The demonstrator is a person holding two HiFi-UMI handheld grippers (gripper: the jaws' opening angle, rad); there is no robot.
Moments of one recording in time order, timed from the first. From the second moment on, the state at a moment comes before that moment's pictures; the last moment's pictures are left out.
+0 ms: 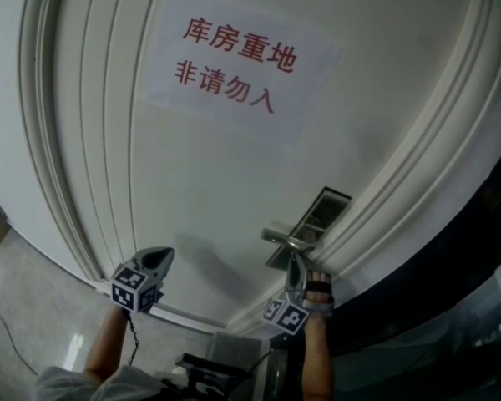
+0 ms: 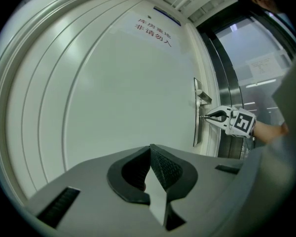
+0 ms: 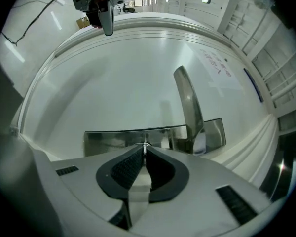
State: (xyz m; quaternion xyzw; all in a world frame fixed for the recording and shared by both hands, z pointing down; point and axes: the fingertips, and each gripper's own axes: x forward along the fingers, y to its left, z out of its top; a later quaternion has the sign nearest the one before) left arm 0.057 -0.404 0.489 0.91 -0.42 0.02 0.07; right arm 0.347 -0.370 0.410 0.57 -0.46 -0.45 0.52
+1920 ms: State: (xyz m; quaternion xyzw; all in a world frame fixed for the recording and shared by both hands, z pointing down) left arm 0.026 -0.386 0.487 0.90 -0.43 0.00 0.07; right arm 0.340 -0.360 0.409 0.58 -0.45 -0.43 0.53
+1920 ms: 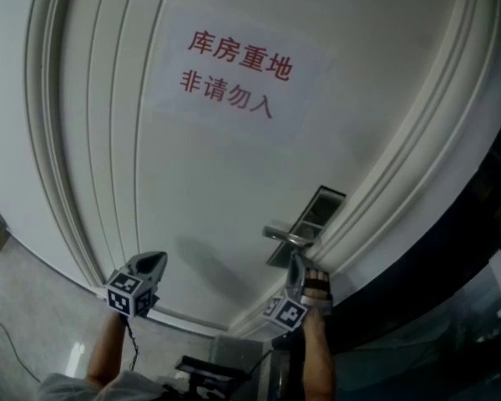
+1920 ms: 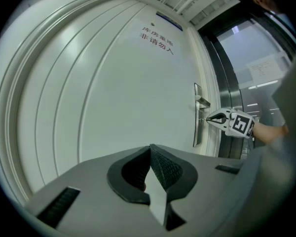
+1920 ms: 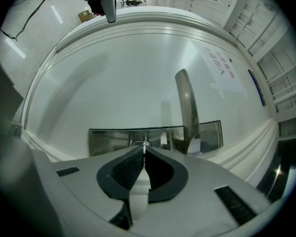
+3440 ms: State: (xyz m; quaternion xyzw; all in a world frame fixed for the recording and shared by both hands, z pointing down) left arm 0.034 -0.370 0.481 0.90 -0.42 0.00 0.07; right arm 0.343 -0.350 0.410 0.56 -0.42 -0.45 0.56
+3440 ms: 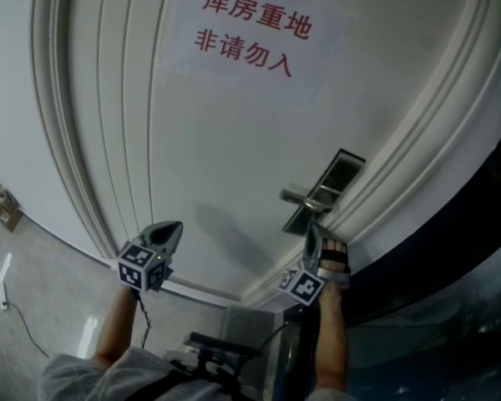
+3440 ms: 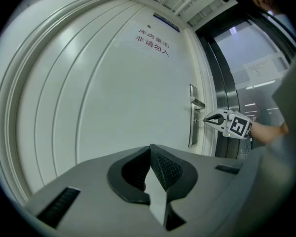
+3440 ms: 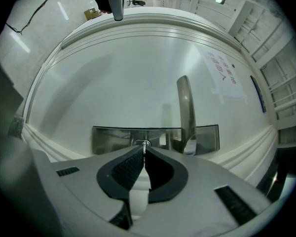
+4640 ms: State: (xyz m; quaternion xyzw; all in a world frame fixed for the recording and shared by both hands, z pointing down) left arm 0.016 -0.326 0.479 0.93 -0.38 0.02 0.03; right arm 0.294 -0.243 0.432 0.75 -0.63 -0.11 0.18
